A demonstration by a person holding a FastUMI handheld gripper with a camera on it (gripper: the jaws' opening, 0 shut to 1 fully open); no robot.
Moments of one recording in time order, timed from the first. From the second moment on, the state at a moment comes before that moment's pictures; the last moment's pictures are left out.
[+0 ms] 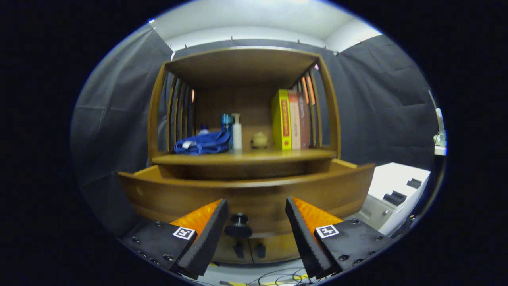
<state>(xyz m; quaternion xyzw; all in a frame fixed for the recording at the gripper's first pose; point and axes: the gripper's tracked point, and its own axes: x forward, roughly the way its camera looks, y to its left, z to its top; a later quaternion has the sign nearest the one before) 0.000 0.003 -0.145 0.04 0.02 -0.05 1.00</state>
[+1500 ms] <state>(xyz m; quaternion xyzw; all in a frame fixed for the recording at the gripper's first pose) 0.163 0.044 -0.259 0.02 0.52 0.01 0.85</state>
